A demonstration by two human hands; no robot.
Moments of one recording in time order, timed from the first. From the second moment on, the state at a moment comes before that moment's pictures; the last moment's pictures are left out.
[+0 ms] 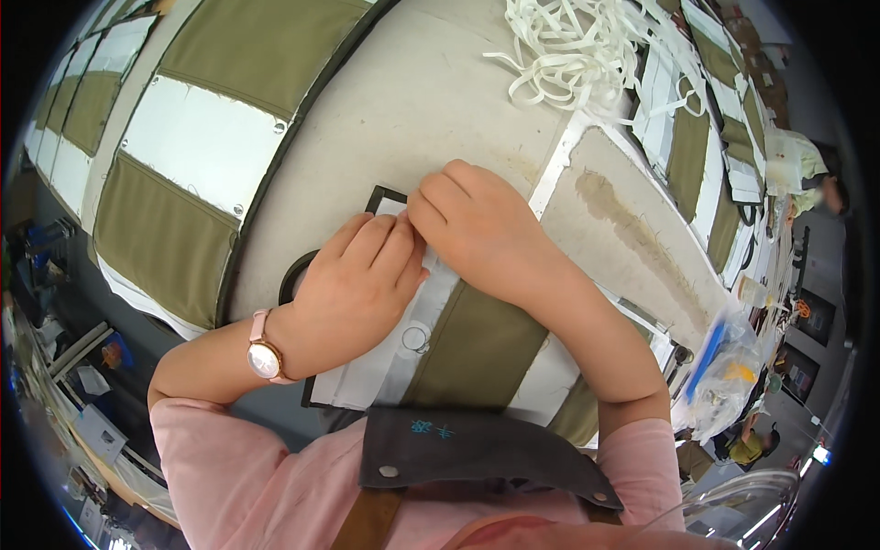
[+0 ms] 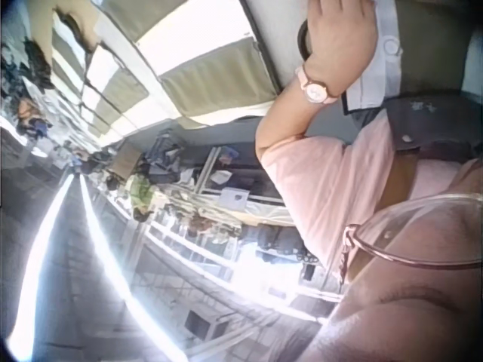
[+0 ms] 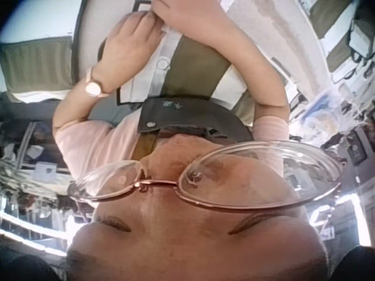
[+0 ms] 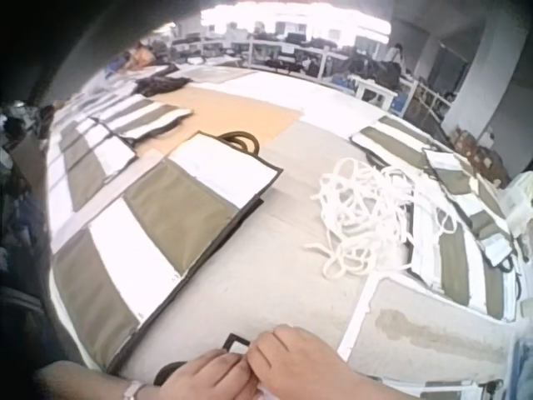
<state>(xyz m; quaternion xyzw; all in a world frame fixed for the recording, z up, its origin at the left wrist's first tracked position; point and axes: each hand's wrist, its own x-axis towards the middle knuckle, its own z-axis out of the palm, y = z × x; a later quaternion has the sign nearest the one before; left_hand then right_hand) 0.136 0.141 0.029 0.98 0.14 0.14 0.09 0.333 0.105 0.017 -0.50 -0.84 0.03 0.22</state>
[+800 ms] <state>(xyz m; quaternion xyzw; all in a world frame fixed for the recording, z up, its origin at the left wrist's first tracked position) 0.135 0.144 0.024 0.97 0.16 0.18 0.06 0.311 0.095 0.008 -0.68 -0.68 0.08 0.27</state>
